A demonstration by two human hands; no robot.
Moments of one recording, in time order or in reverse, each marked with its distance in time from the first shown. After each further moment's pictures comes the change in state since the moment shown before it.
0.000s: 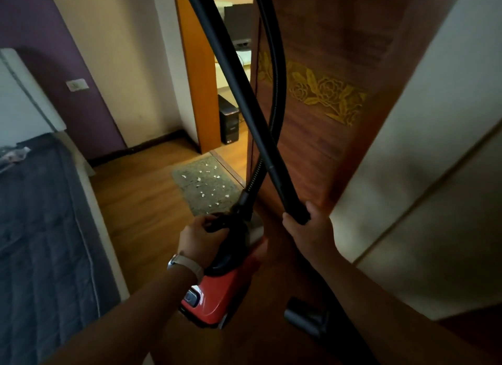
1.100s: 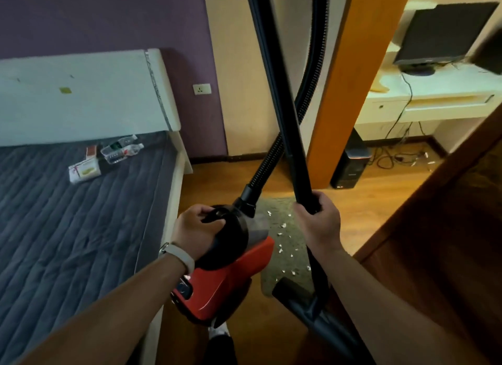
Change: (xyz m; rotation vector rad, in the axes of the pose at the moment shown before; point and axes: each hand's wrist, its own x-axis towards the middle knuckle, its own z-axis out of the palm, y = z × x) left_hand 0.522 -0.032 -0.137 -0.004 0.413 -0.238; right_hand 0.532 -0.134 0.384 0.200 -0.345 -0.163
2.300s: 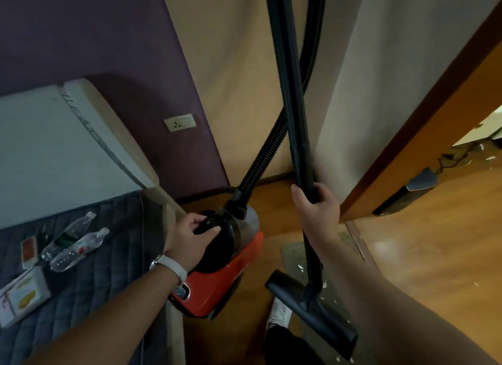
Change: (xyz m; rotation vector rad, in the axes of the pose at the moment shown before) left_hand 0.637 0.000 0.033 -0.013 -0.208 -0.120; right_hand 0.541 0.019 0.343 0.107 0.139 0.240
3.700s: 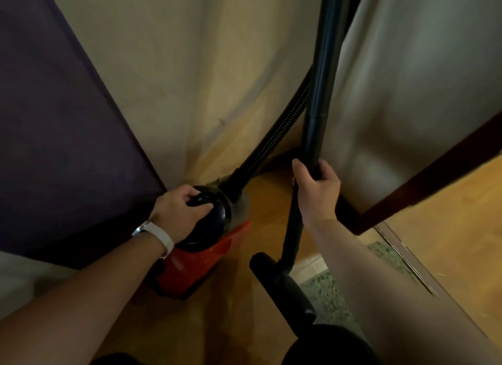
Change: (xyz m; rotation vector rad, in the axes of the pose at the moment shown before) left_hand 0.493 -0.308 0.287 0.221 -0.215 0.258; right_hand 0.327 0.451 0.203 0.083 0.298 -0.140
